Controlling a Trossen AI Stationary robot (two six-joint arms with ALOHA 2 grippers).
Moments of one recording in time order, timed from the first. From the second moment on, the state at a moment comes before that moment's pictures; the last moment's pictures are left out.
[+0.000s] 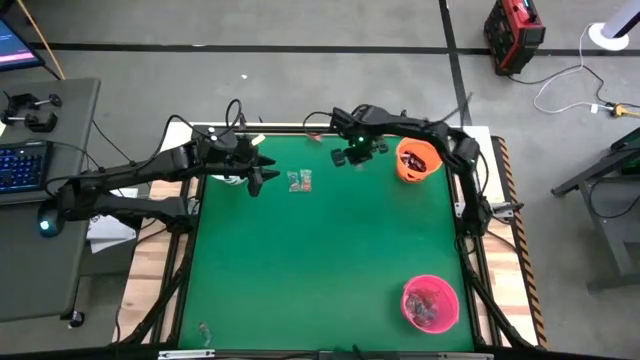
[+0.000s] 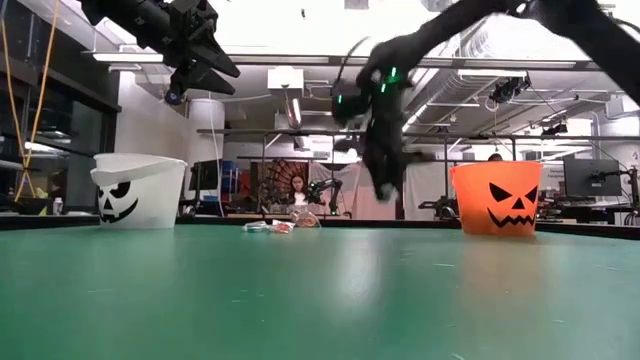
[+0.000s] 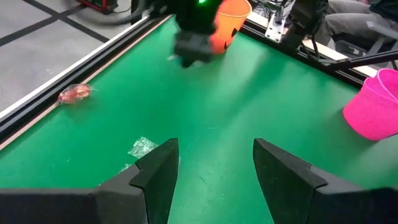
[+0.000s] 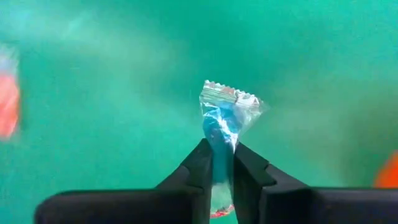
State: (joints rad) left arm 0.38 0.97 0.79 -0.35 0.09 -0.21; right arm -0.52 2.09 1.72 -1.11 -0.04 0.68
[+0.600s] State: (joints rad) left arm 0.38 0.97 0.79 -0.34 0.04 -0.15; right arm 0.10 1.71 1.72 -1.55 -0.36 0.88
